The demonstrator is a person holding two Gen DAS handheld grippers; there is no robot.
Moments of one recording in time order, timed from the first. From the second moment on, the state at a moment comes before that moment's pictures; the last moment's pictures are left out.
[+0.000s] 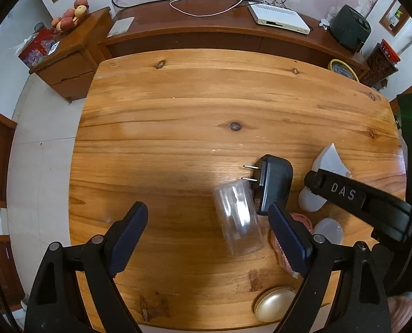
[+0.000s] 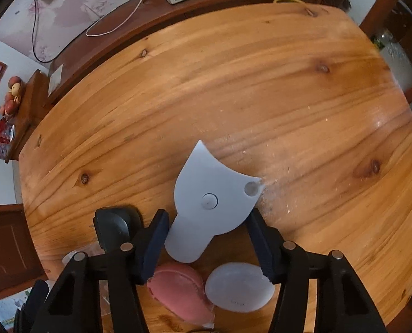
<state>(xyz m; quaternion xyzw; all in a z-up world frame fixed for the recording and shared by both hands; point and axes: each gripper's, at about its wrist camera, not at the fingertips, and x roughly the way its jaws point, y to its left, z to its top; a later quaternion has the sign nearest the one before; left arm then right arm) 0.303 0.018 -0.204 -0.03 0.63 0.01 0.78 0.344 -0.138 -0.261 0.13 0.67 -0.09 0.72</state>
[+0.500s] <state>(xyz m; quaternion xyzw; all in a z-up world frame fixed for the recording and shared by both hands) 0.312 0.012 -0.242 -0.04 0.67 0.02 0.74 0.328 -0.161 -0.249 0.16 0.66 -0.04 0.73</state>
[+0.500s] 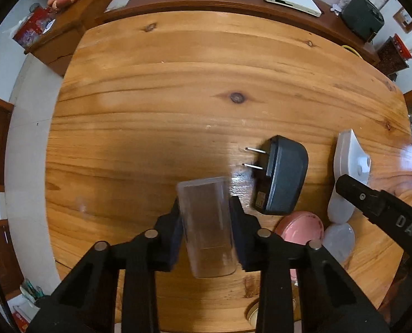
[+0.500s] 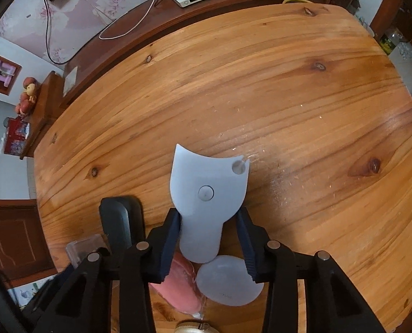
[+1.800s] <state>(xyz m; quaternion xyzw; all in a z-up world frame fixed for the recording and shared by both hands) 0.153 0.022 -0.081 0.03 0.57 -0.13 0.81 0.144 -0.165 -0.079 0.15 0.60 0.17 0.77</state>
